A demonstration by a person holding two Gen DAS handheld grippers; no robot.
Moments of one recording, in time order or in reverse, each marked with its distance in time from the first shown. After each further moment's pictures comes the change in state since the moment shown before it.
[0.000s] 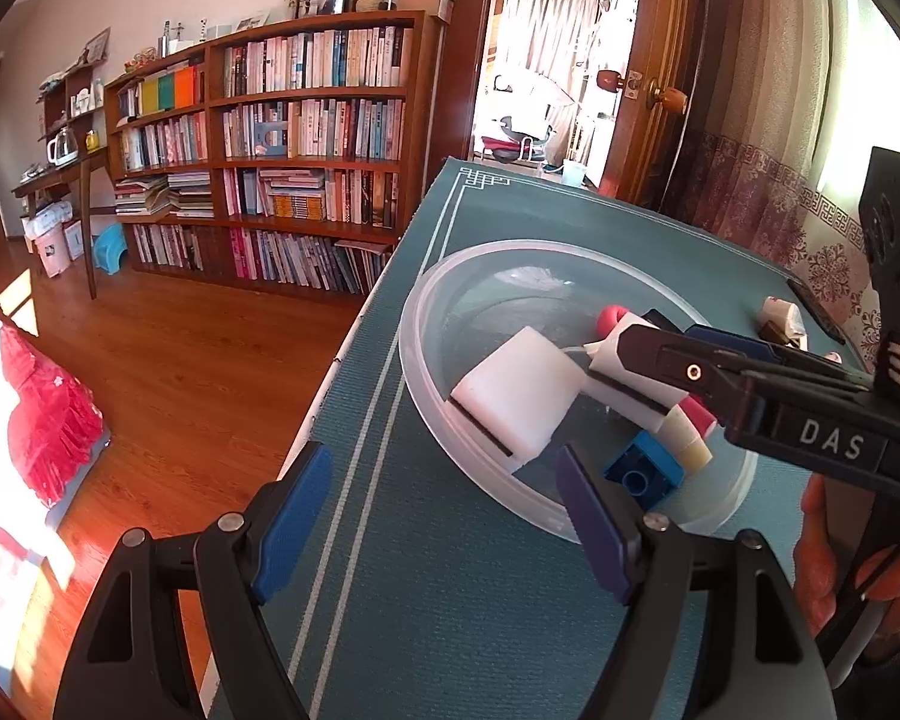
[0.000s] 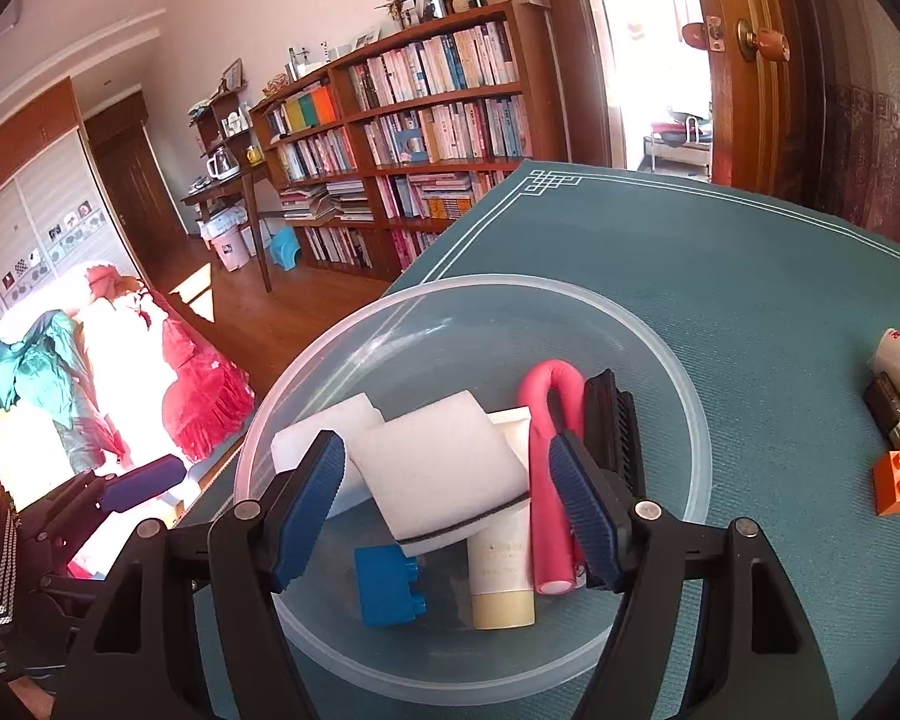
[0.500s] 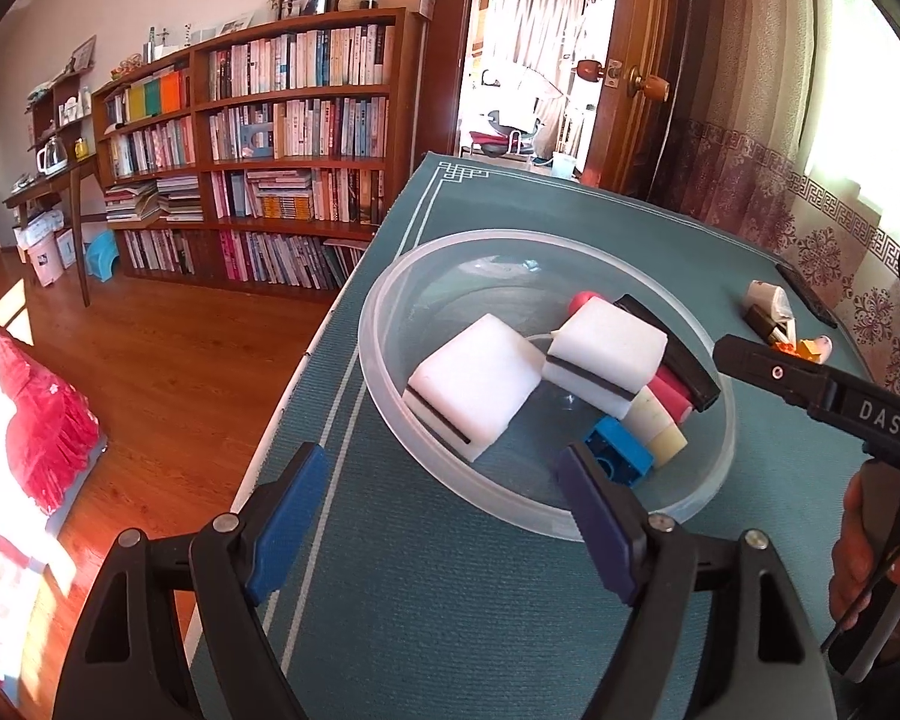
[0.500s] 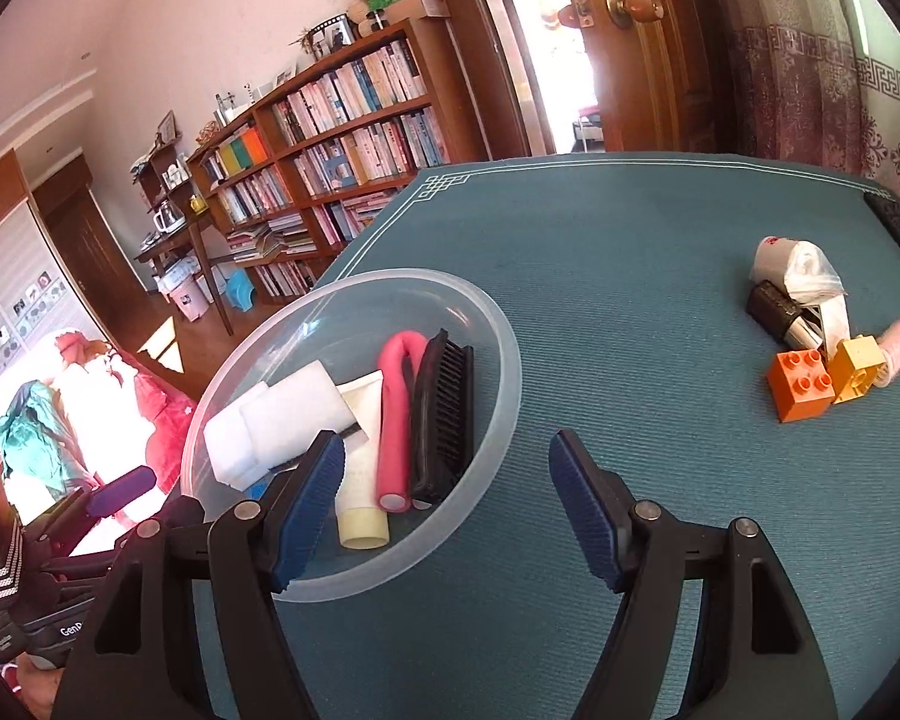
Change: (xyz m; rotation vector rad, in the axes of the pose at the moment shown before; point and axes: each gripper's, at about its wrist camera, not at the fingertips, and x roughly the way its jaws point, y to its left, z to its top) left arm -0.001 -0.019 -0.003 0.034 0.016 -0.014; right arm -0.047 -0.064 -0.026 0.169 -0.040 -0.076
